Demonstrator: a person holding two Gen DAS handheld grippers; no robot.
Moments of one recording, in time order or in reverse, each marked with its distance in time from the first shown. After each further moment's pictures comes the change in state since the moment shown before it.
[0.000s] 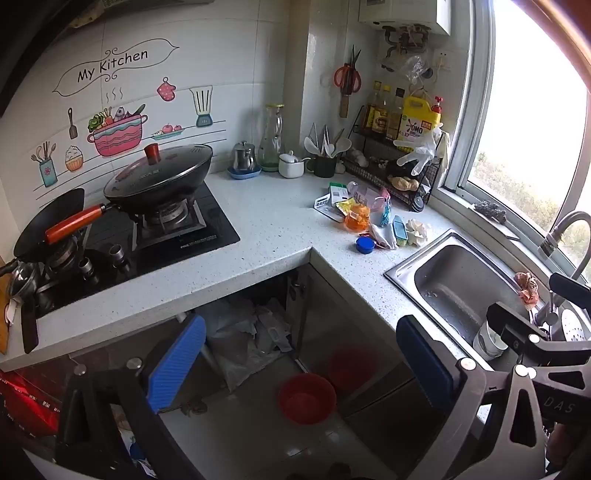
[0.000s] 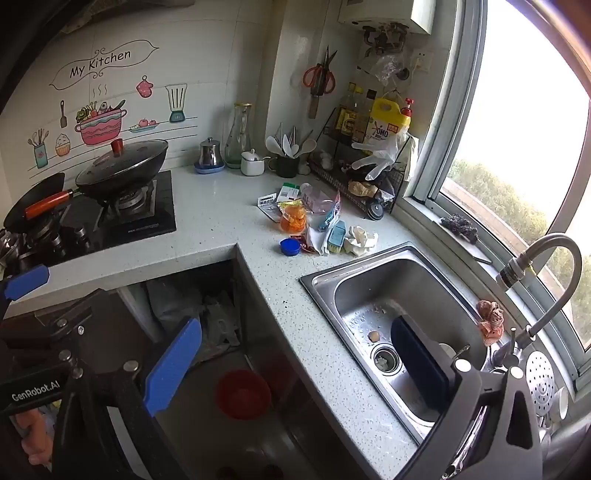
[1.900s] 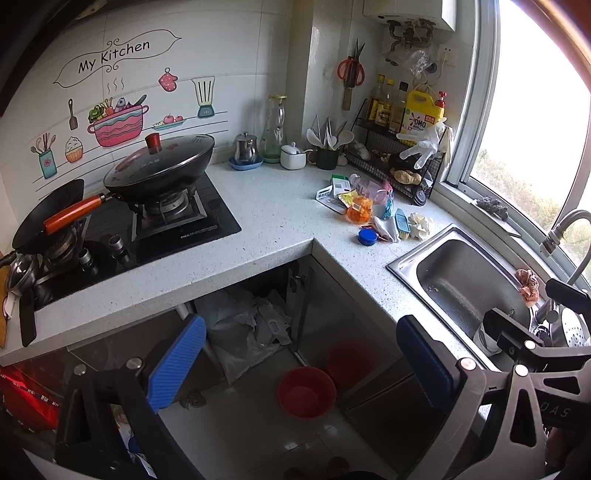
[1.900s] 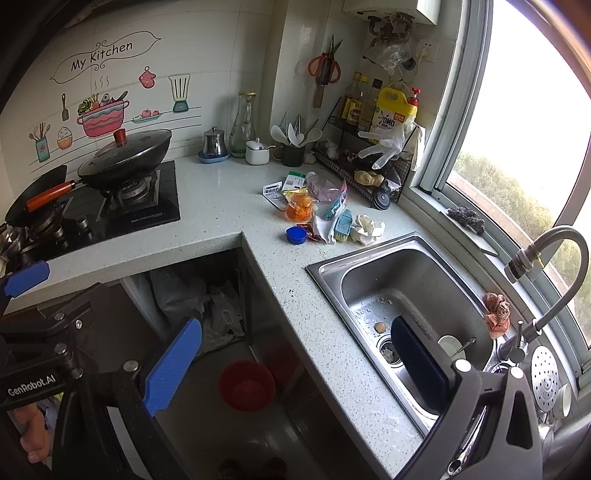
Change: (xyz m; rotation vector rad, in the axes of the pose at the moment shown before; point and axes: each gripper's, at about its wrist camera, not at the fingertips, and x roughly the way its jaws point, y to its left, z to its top) left arm 0.007 0.002 -0.005 -0.014 0.034 -0.006; right arm 0.008 0.001 -0.002 -0.007 0.045 0.018
